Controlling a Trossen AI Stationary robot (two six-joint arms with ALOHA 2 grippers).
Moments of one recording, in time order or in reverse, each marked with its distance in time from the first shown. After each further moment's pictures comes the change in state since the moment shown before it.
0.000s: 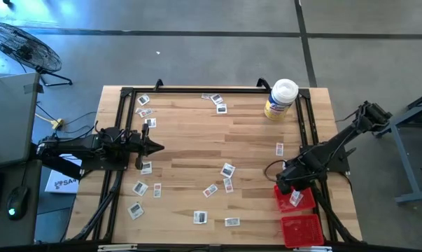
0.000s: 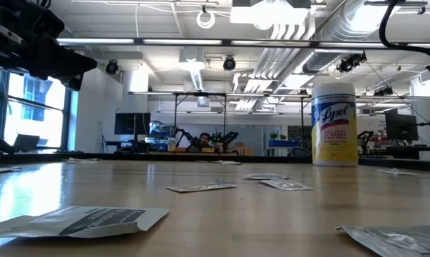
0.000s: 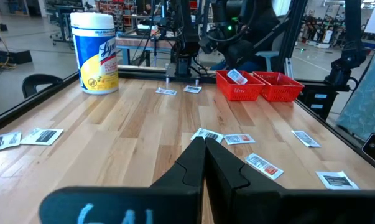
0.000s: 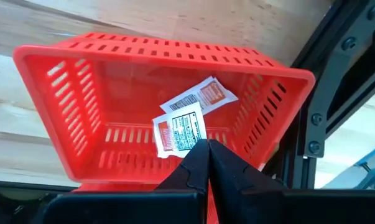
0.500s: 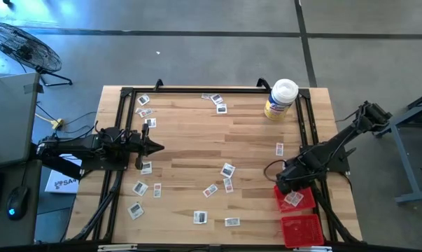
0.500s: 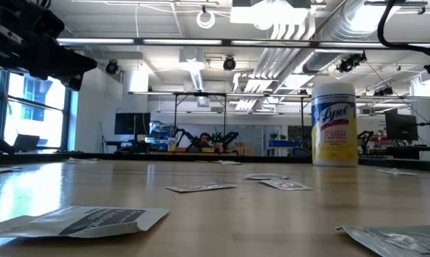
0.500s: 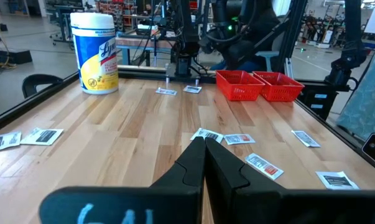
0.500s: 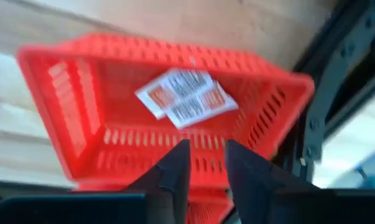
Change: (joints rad) left arm 0.000 0.000 0.000 0.000 0.000 0.000; right arm -0.007 0.000 0.005 -0.010 -0.008 -0.025
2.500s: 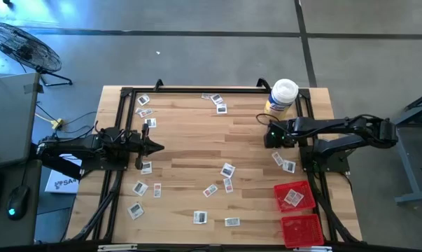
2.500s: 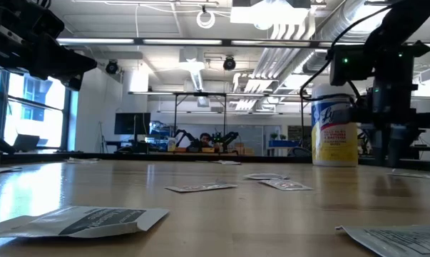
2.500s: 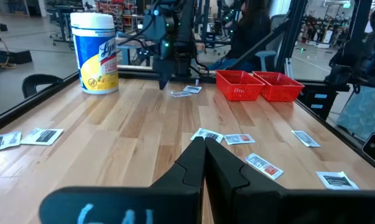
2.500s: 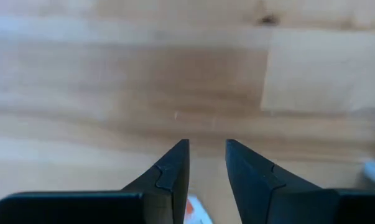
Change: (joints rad) left arm 0.000 0.000 0.000 0.000 0.000 0.000; right arm -0.889 -0.012 -0.241 0.259 0.464 -0.657
